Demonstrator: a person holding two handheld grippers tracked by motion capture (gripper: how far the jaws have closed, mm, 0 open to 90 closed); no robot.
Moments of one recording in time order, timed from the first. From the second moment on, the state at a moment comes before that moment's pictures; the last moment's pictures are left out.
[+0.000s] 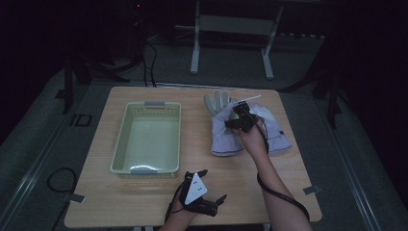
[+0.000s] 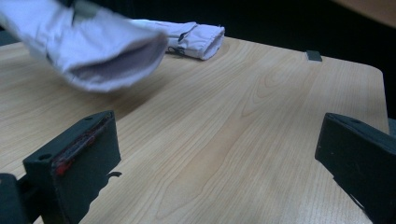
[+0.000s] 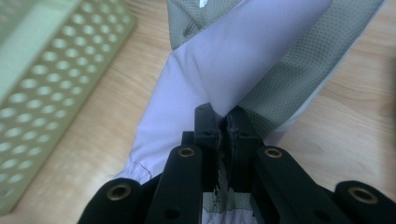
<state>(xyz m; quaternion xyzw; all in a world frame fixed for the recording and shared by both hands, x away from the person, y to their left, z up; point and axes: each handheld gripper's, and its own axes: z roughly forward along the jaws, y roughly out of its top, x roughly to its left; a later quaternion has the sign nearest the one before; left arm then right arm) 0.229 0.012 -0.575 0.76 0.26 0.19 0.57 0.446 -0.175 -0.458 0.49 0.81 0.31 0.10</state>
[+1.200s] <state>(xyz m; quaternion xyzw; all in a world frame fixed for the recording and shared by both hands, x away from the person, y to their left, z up) 0.229 0.012 -0.575 0.76 0.26 0.19 0.57 0.400 -0.199 -0.514 0.53 0.79 0.29 0.12</state>
